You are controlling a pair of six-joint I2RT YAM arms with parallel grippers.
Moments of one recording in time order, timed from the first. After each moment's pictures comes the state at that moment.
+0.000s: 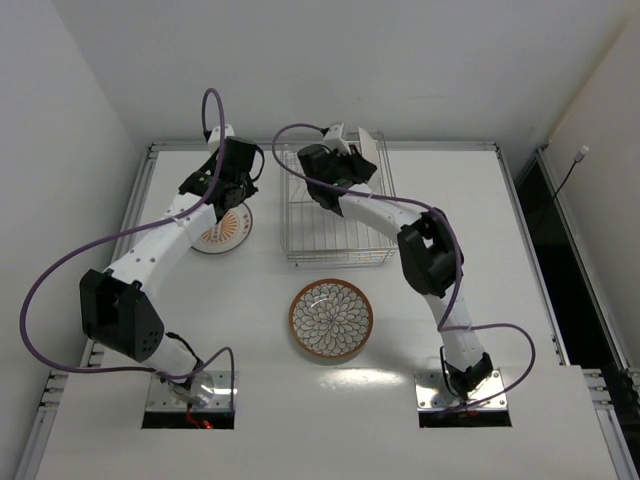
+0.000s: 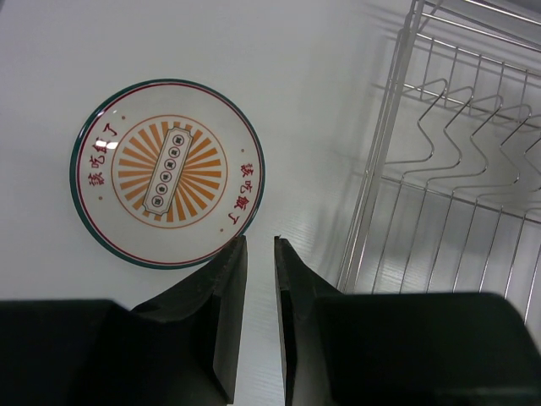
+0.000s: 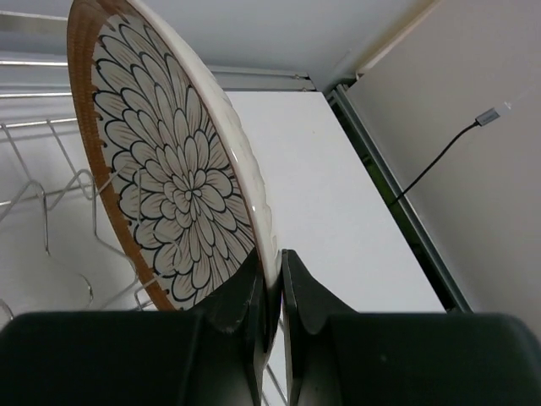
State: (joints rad) left arm -0.38 1.52 1.43 -0.60 -0.52 -0.55; right arm 0.64 2.26 1.84 -0.12 1.33 -0.06
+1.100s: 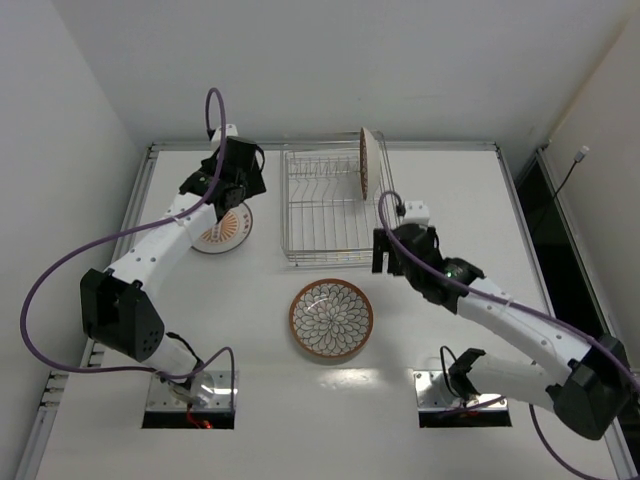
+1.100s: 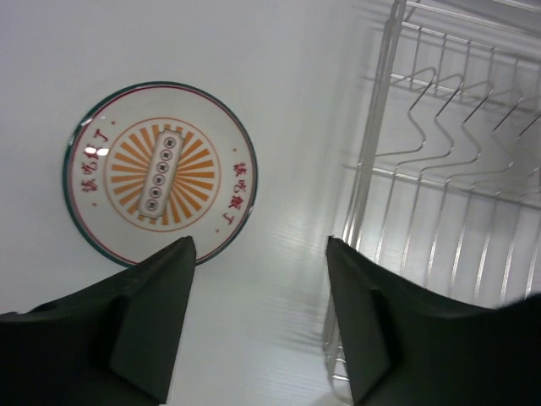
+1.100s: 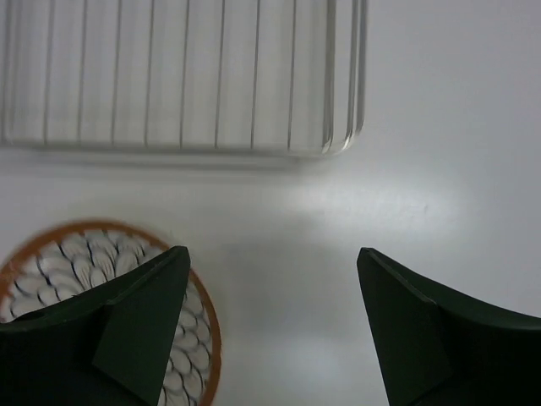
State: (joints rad) left arm -0.38 1.53 1.43 -0.59 -0.50 -0.51; right arm 0.67 1.11 0.81 -0.35 0.51 0.42
